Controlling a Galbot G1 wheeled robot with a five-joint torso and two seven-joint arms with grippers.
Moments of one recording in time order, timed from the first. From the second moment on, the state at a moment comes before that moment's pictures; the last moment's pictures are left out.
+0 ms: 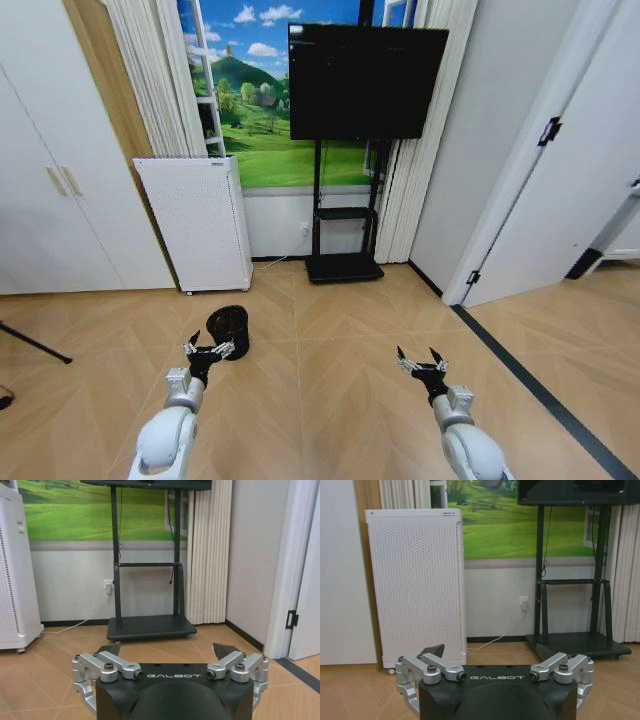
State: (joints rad) left arm 1.38 -1.44 -0.69 -1.95 -0.14 0.22 0.08; right arm -1.47 1.27 0.65 1.82 0.31 -0.07 0.03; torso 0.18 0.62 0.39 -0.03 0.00
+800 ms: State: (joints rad) left arm 1.38 -1.44 -0.70 -1.92 -0.18 0.21 0.10; right arm -1.48 1.29 0.64 1.82 0.31 -0.04 0.03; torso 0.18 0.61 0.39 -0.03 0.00
